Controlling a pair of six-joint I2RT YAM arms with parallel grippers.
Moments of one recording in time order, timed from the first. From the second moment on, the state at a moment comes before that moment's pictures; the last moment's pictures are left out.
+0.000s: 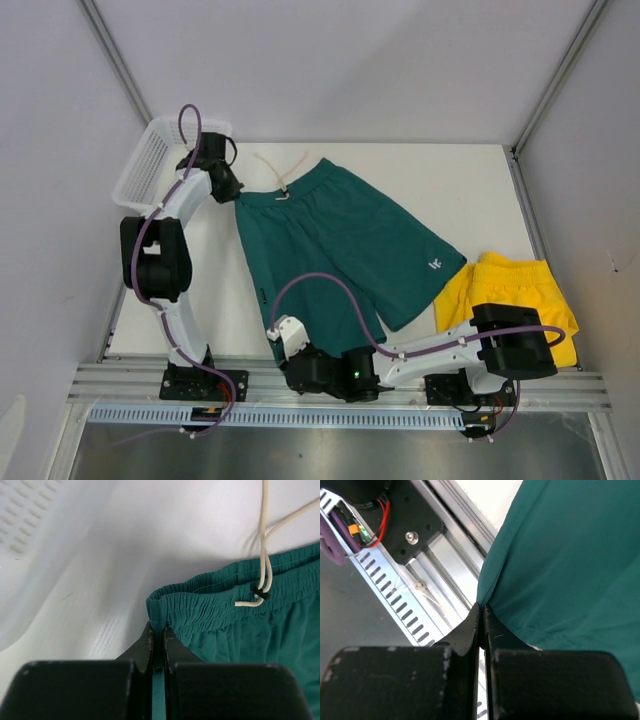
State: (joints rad) left arm -0.06 1.93 1.55 -0.58 -0.09 -0.60; right arm 1.65 1.61 0.93 -0.04 0.46 0.64
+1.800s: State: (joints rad) left arm 0.02 1.85 1.75 -0.83 0.02 -1.25; right arm 0.45 1.04 0.96 -0.42 -0.25 0.41
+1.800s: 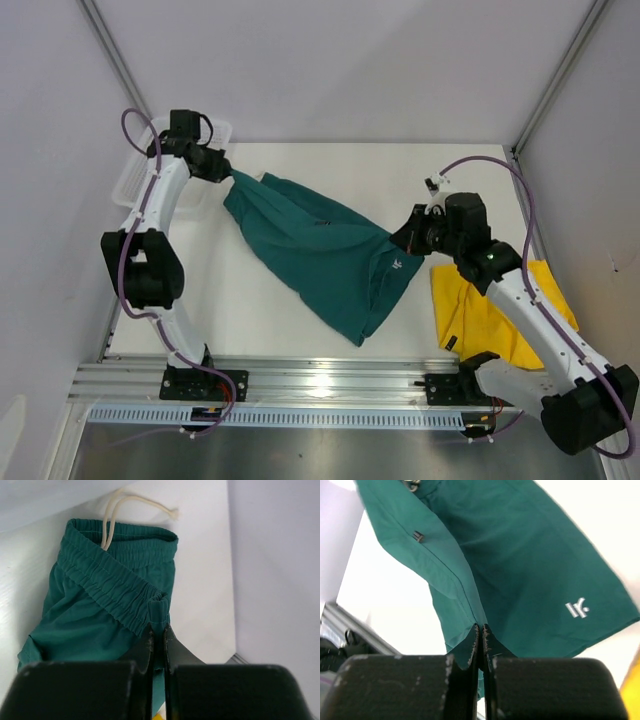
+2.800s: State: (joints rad) left arm 0.00 1.99 1.91 -0.81 0.00 -1.40; right arm 0.37 1.05 0.86 -0.25 -0.43 0.44
